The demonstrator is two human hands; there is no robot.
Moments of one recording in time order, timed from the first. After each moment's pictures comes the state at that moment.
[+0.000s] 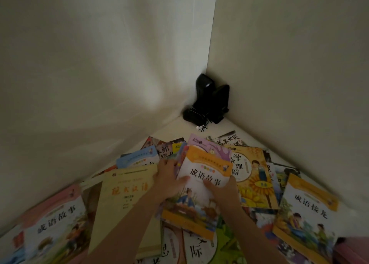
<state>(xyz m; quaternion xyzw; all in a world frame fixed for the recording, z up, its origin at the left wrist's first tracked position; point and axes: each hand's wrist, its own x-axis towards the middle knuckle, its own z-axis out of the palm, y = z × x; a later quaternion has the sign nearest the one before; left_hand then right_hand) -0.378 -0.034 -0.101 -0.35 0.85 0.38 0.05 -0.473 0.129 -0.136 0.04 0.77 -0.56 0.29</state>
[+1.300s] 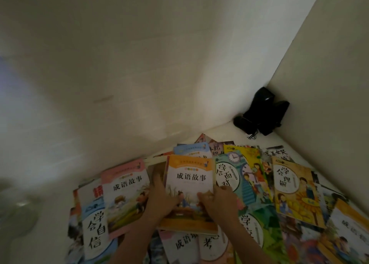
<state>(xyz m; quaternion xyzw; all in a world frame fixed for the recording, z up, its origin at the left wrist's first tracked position) -0.184 -0.065 -0.086 -0.54 0.68 0.49 -0.05 -0.324 0.050 -0.105 -0.26 0.89 -0.22 0.29</state>
